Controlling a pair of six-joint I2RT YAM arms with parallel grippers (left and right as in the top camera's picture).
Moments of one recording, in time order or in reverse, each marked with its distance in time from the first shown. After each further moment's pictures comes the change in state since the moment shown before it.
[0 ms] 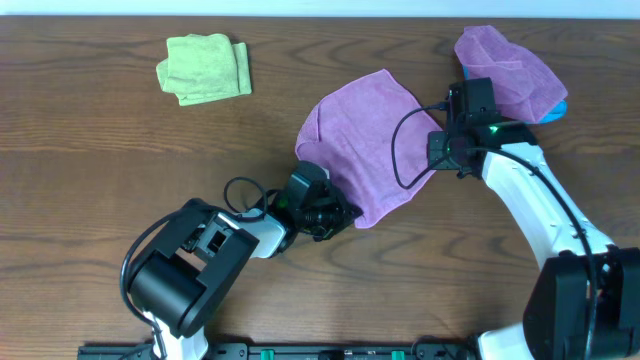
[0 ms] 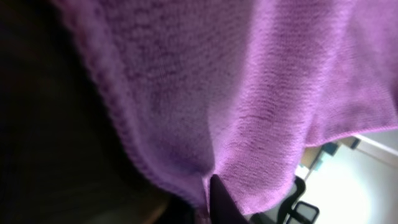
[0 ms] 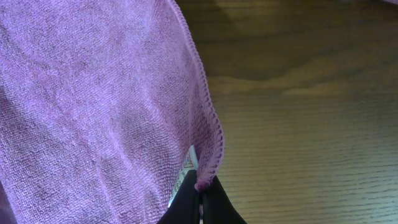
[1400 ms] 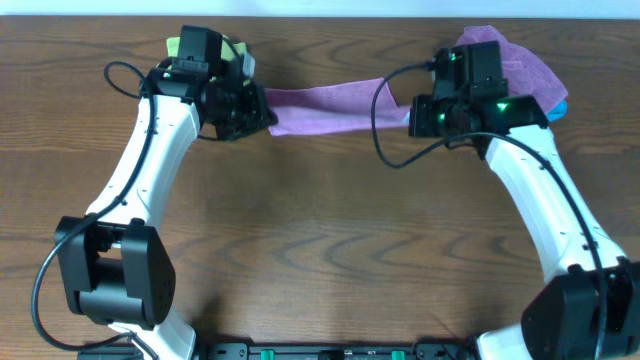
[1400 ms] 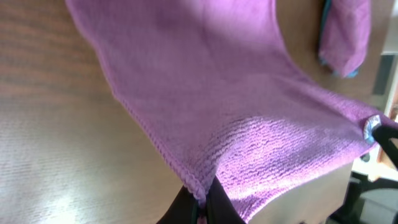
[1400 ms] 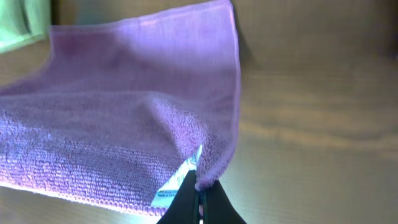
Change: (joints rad) left arm 0.493 -0.089 0.846 -1.353 0.022 0.969; right arm 0.048 0.000 0.229 -0.084 -0.278 0.075
